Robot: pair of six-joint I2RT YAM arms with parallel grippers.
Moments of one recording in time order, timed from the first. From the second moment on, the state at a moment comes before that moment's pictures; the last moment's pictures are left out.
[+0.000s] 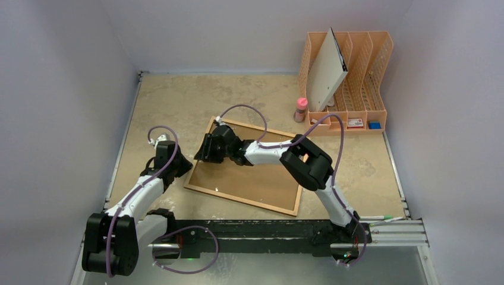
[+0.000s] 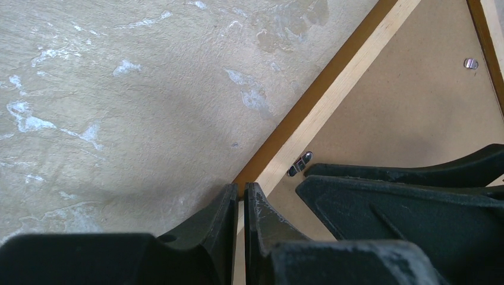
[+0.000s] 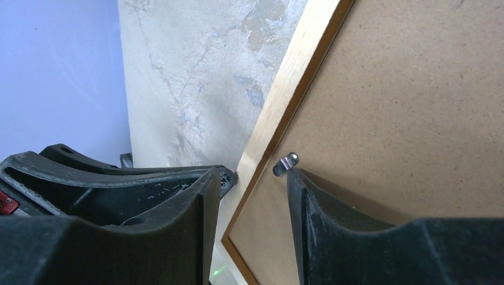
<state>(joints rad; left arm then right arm) -0.10 1.04 0.39 -0.18 -0.04 -0.73 0.97 2.22 1.48 0.15 -0.13 1.04</state>
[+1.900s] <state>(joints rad) -0.10 1.30 0.55 -0.06 0.07 -0.73 0.71 2.08 1.40 0.06 -0.02 1.02</state>
